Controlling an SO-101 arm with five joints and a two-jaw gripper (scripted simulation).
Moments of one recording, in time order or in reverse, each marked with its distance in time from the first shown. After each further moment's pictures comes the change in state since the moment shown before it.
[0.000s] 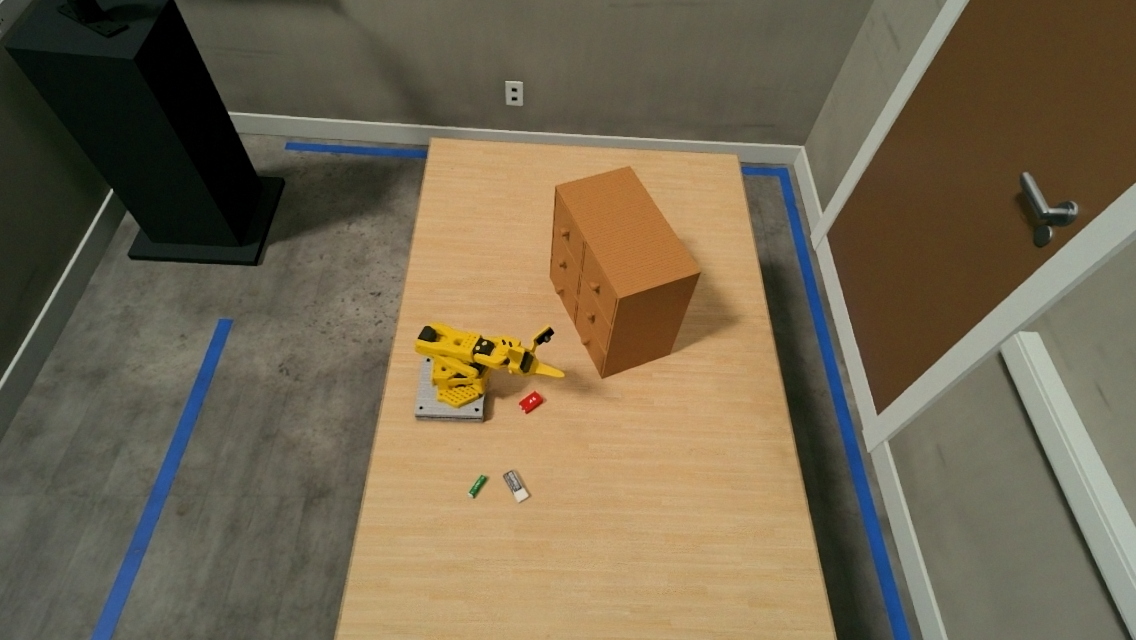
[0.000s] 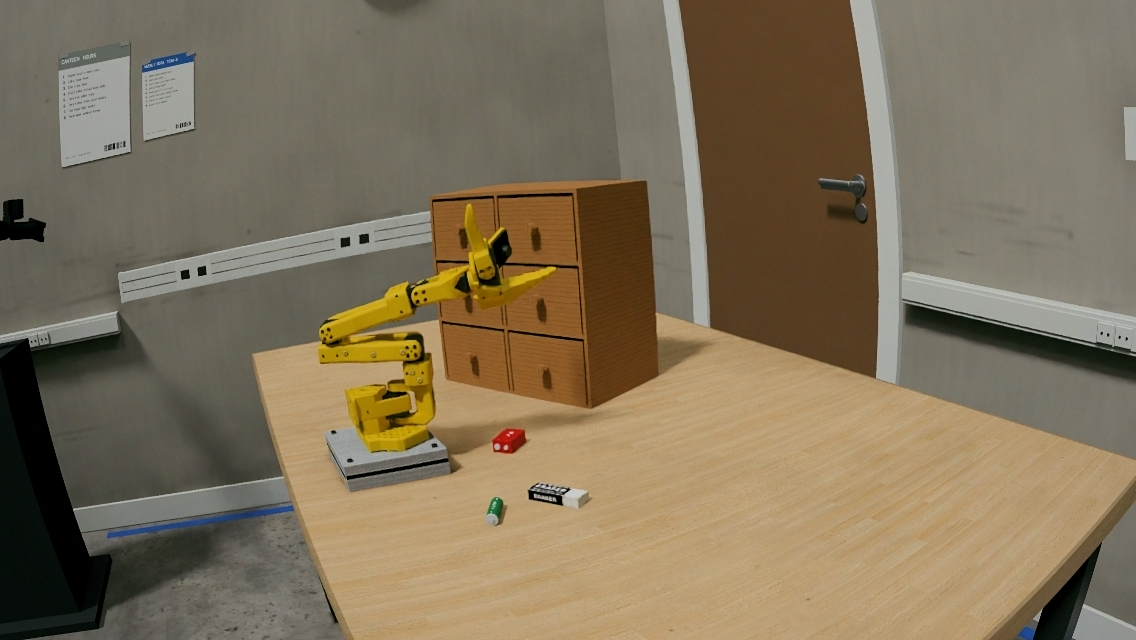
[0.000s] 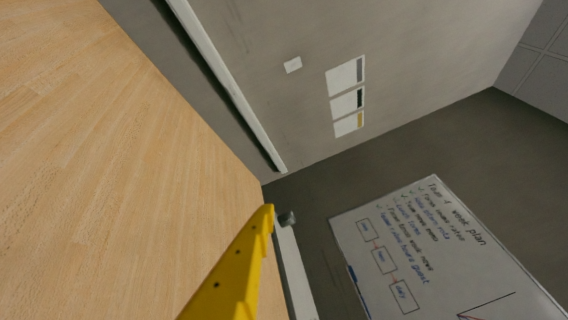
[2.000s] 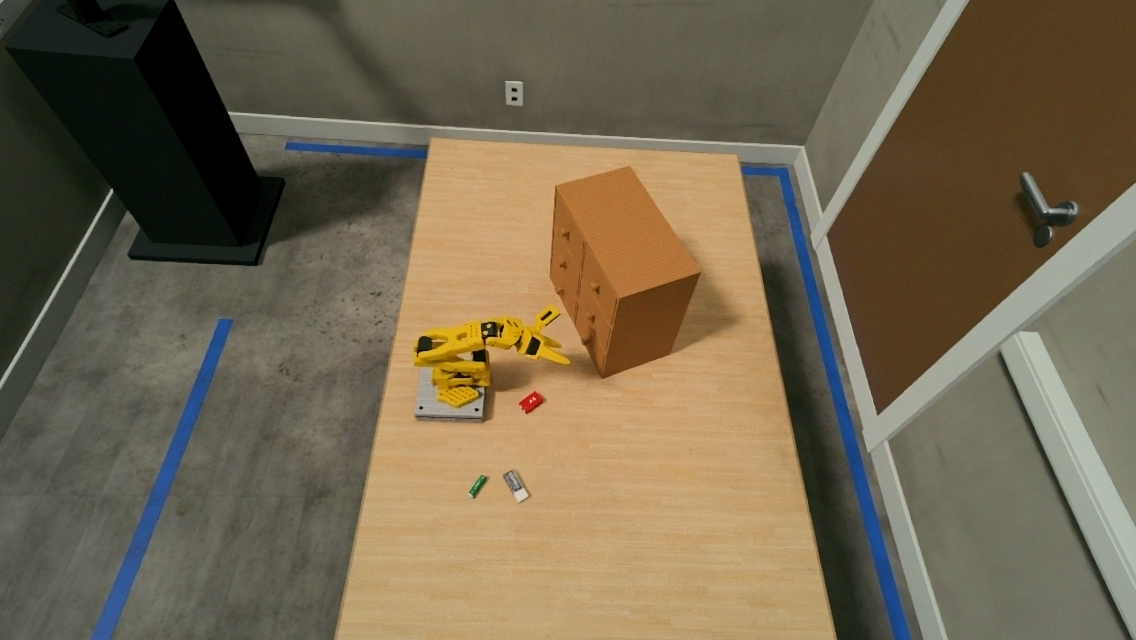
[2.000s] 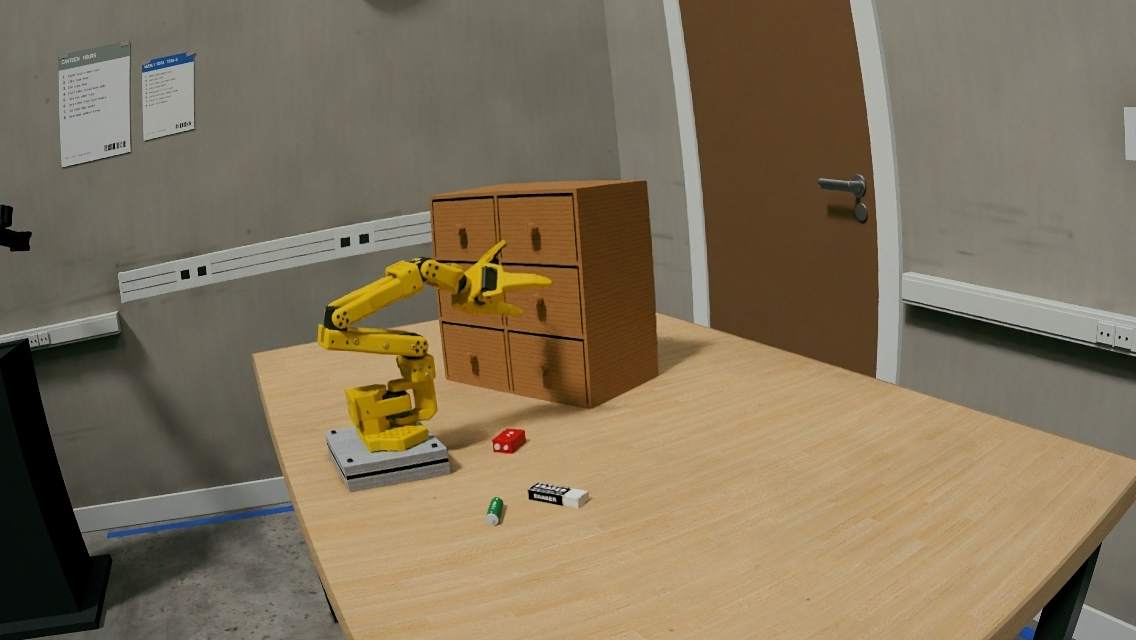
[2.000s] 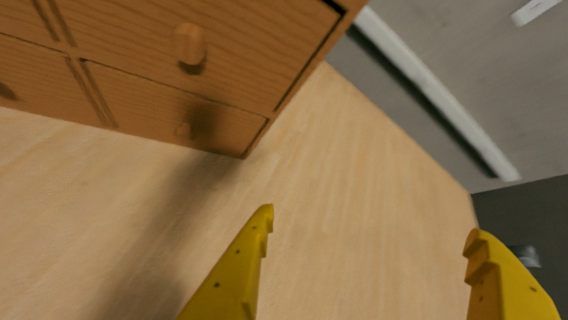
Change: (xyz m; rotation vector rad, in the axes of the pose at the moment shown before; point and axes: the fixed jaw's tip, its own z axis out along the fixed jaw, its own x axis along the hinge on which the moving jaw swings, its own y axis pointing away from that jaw) arm -0.066 0.096 -0.049 -0.810 0.013 0.477
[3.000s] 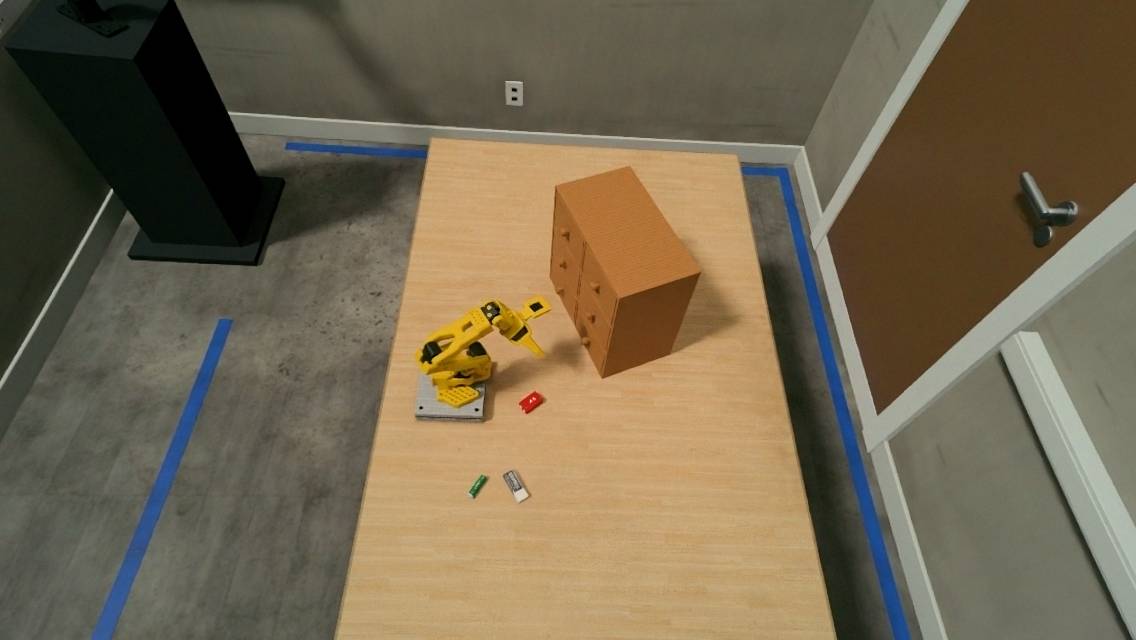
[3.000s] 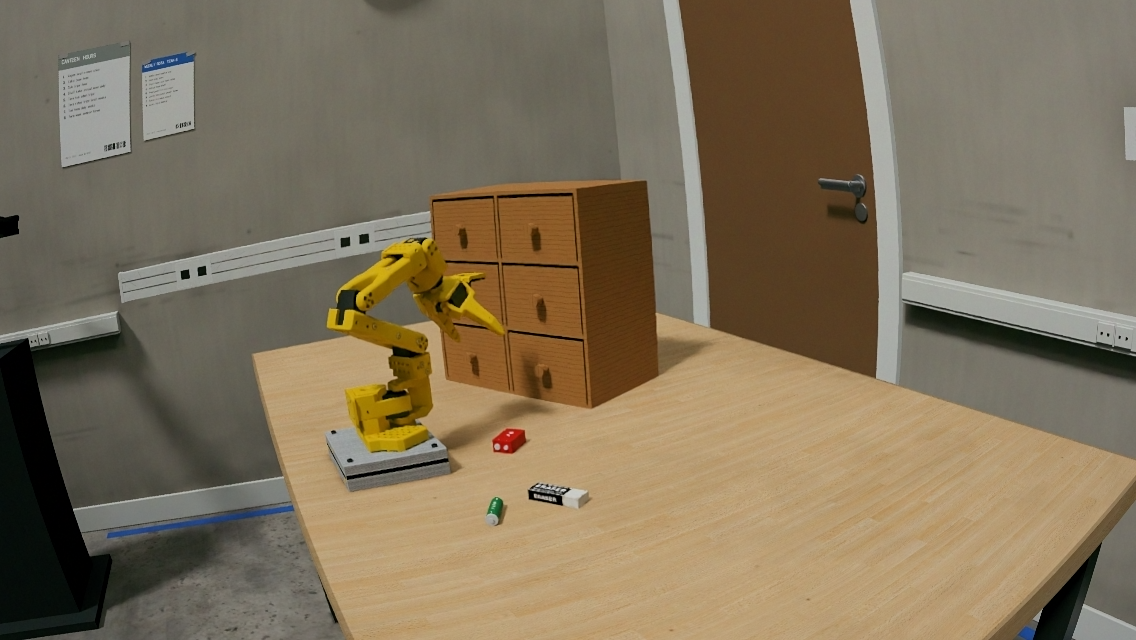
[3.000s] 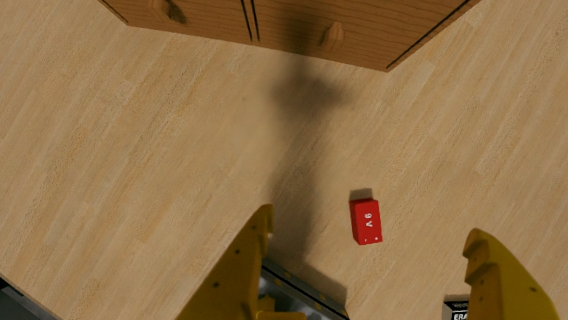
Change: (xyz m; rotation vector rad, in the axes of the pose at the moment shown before) arm 0.018 0.086 -0.038 -0.457 0.409 0.195
